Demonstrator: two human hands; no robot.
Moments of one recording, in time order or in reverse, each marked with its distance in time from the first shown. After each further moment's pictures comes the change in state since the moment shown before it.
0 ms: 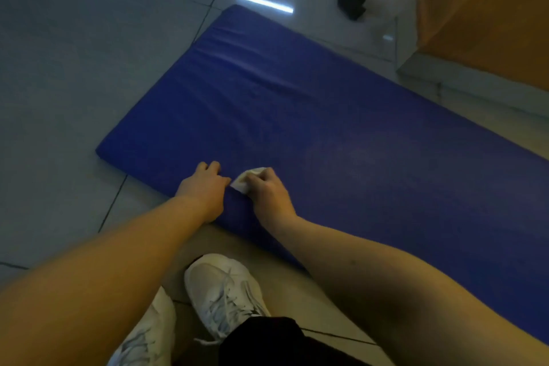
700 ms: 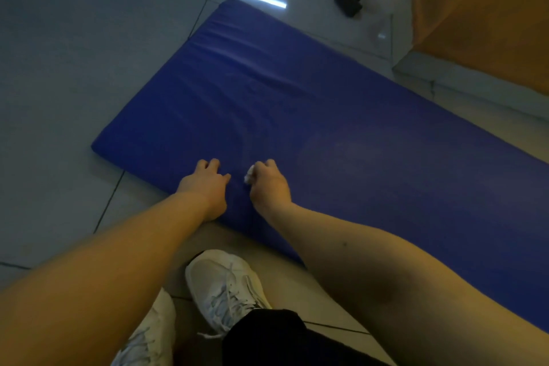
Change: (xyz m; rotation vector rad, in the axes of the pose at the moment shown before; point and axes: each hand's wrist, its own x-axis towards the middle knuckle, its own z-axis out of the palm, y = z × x) left_hand -0.003 0.002 -0.004 0.048 -0.082 0.011; right_hand 0.010 -0.028 -0.020 -0.126 -0.043 0.157
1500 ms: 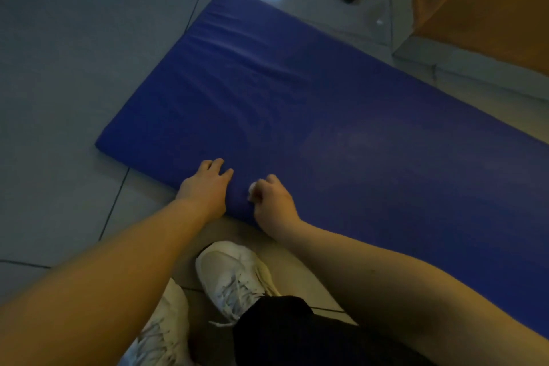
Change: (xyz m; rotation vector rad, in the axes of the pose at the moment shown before) left_hand -0.015 -0.006 0.018 -0.040 0.082 0.021; right_hand -0.050 0.002 0.016 0.270 -0.017 0.044
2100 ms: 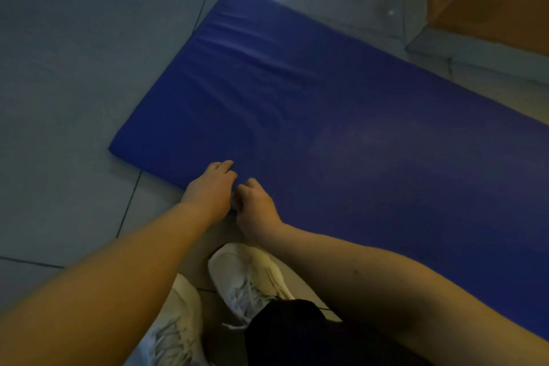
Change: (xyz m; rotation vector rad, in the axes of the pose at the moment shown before) left_hand 0.004 -0.014 0.004 -0.133 0.089 0.031; right_hand 0.006 -0.035 0.037 0.052 -0.058 -0.114
